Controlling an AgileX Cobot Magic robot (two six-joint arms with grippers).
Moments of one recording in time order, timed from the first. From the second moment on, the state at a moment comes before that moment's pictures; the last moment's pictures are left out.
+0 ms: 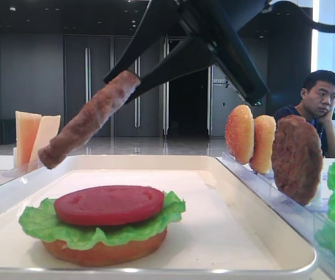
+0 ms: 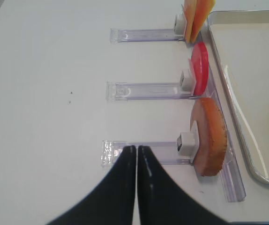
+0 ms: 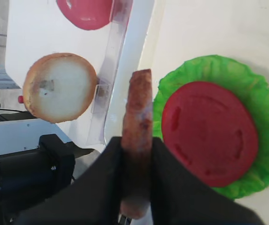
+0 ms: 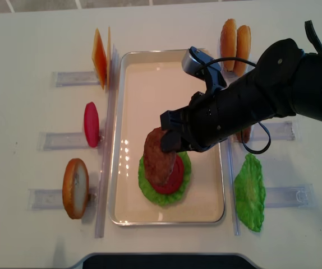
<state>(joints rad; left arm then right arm) 0.04 -0.01 -0.47 0.02 1.11 0.02 0.62 1.66 -0.95 1.21 0.70 -0.54</state>
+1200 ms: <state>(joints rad) 0.04 -0.01 -0.47 0.02 1.11 0.02 0.58 1.77 -0.95 1.32 0.79 -0.69</state>
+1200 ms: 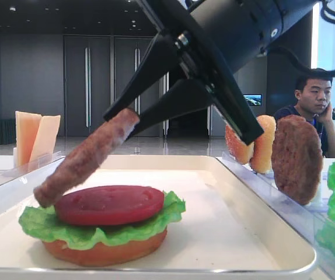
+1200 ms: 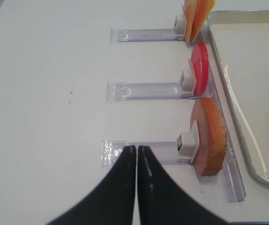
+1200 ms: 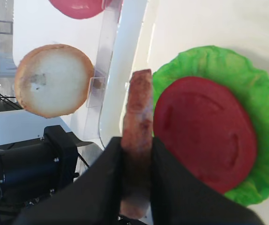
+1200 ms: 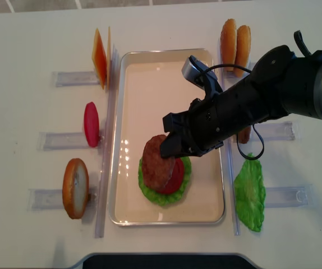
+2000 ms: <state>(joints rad) 0.04 -0.01 -0.47 0.02 1.11 0.02 0.53 1.80 -0.95 1.33 0.86 -0.71</state>
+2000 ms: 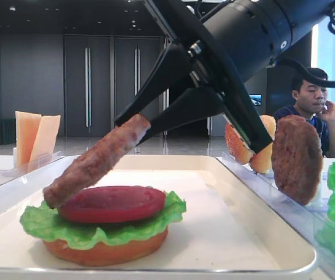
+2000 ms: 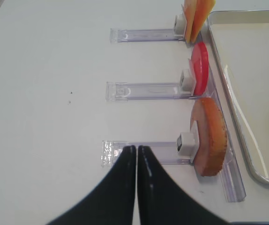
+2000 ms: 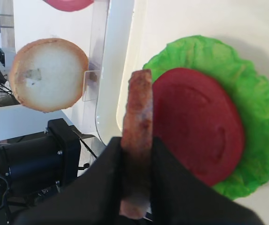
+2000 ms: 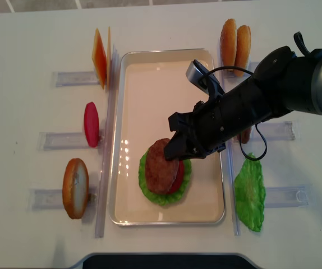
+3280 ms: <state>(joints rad) 0.04 -0.01 -0.47 0.02 1.11 0.02 0.53 1.82 -0.95 1.33 0.82 -0.71</state>
